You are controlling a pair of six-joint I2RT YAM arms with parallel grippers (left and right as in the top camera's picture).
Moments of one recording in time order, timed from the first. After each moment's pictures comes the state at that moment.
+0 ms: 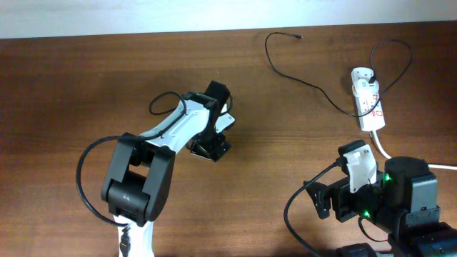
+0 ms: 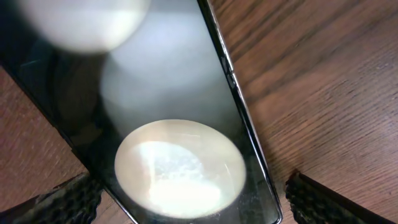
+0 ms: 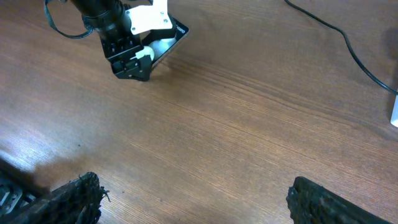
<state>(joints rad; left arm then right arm) -0.46 2.10 1.47 -0.93 -0.06 0.31 0.14 0.68 1.02 -1.15 -0.31 -0.07</state>
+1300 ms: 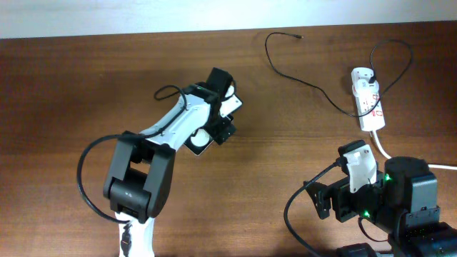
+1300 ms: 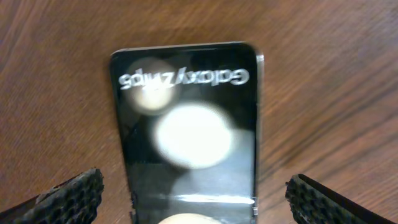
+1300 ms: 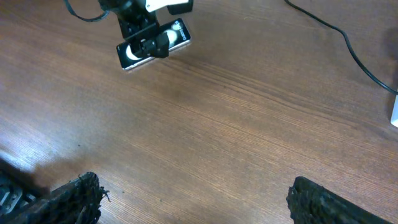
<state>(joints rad) -0.45 2.12 1.55 -0.77 -0.07 0.40 0.14 0.68 1.02 -1.15 -0.31 -0.07</state>
